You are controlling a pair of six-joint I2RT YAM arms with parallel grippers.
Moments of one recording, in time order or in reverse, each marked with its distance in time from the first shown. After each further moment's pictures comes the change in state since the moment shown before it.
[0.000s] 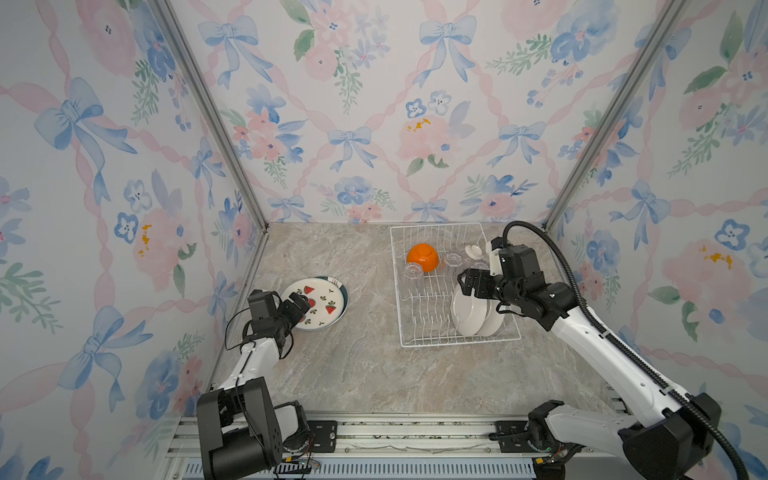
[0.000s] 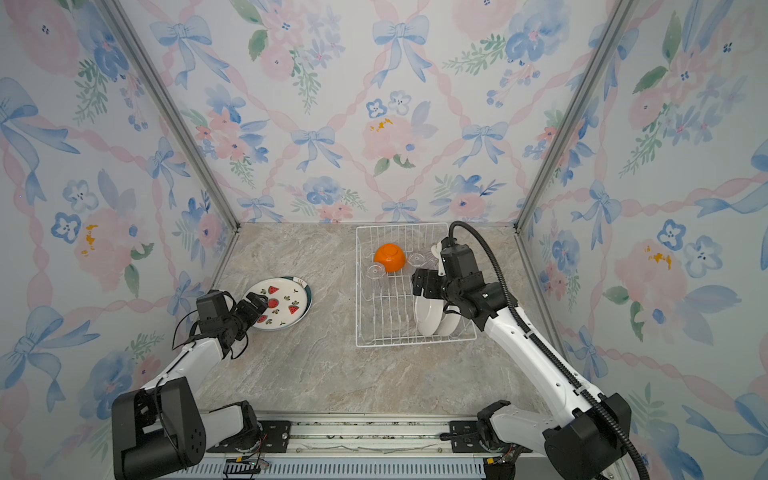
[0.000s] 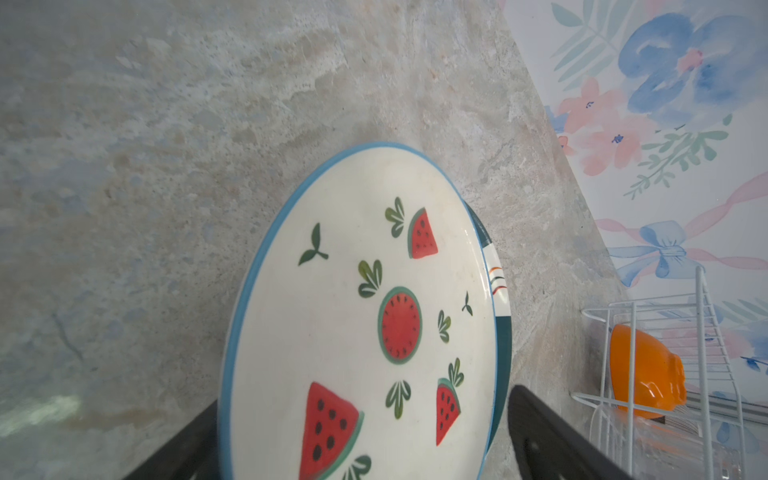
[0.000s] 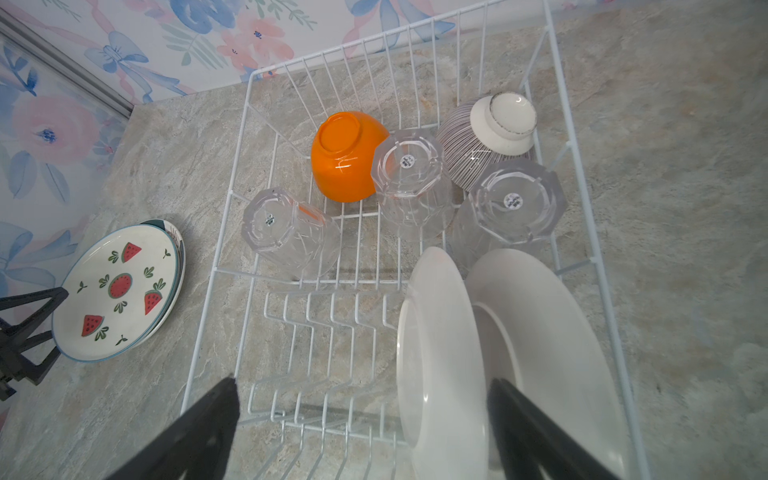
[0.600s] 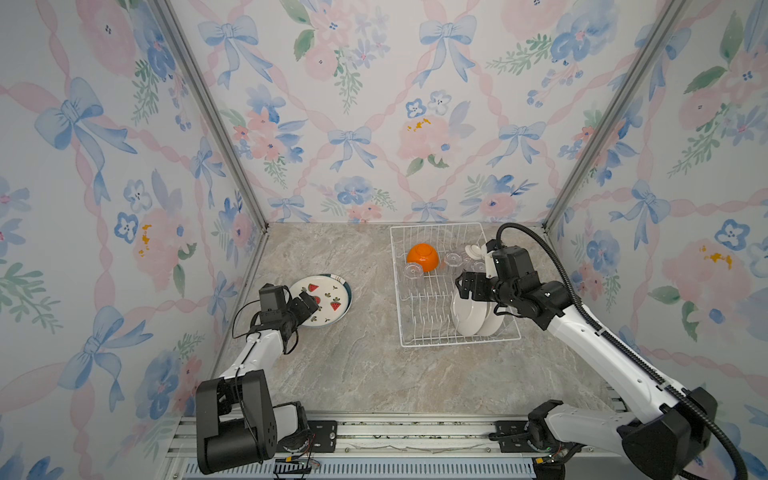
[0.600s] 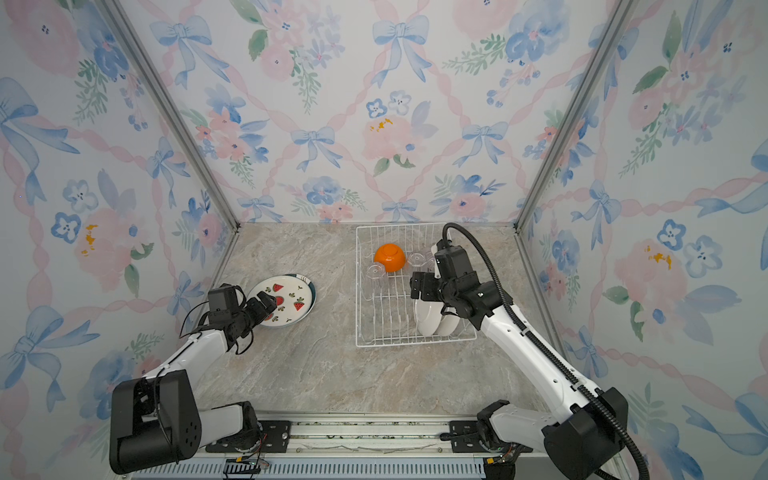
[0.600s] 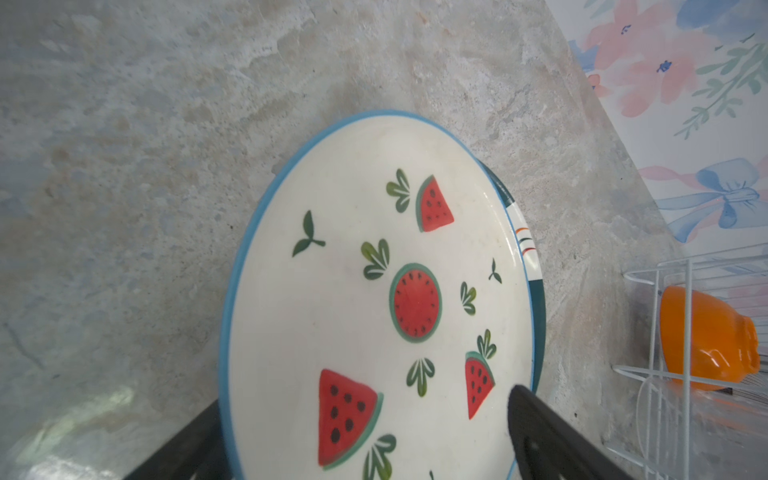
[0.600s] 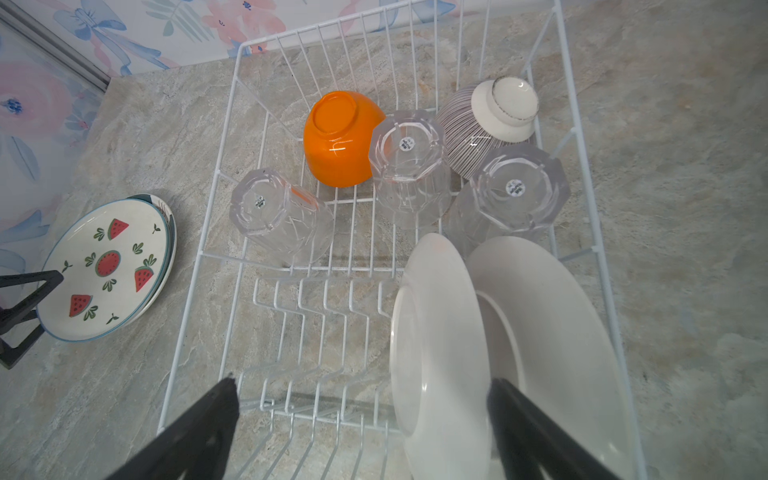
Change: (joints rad) left arm -0.093 0.057 0.070 -0.082 -0.078 0.082; right arm 0.033 0.023 0.013 -0.040 0.043 -0.016
